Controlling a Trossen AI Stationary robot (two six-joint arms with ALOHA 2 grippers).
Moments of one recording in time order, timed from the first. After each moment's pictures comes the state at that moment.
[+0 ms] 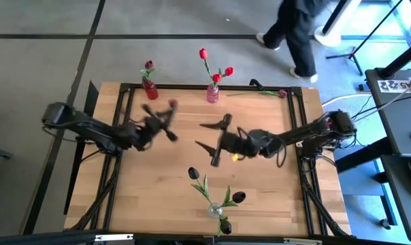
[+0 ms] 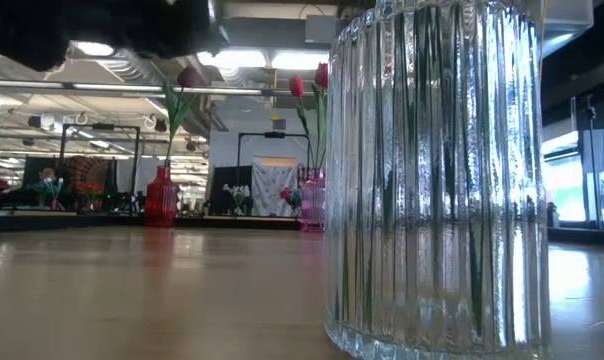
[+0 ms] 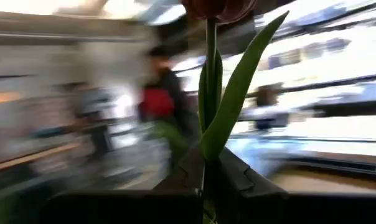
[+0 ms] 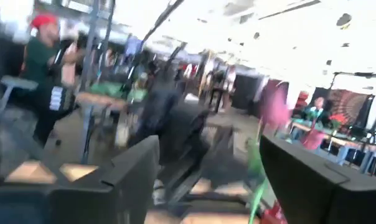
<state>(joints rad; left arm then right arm) -0.10 1.19 0.34 1.23 -0.91 0.51 0.23 1.61 1.05 0.80 0.41 -0.33</state>
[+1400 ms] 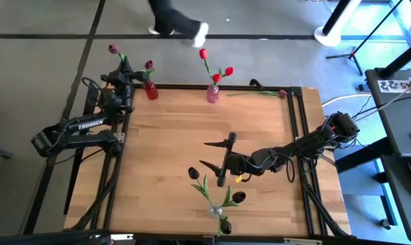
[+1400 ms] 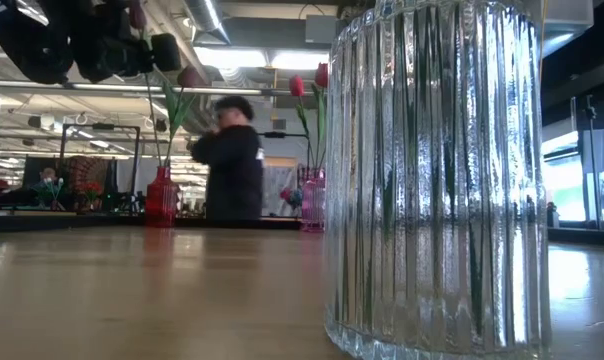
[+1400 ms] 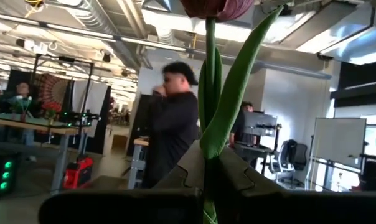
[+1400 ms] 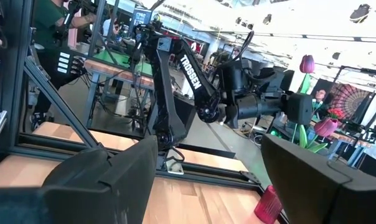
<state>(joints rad) 0.81 0.99 0.34 1.22 -0.77 0.23 0.41 1.61 1.05 0.70 0.60 -0.40</state>
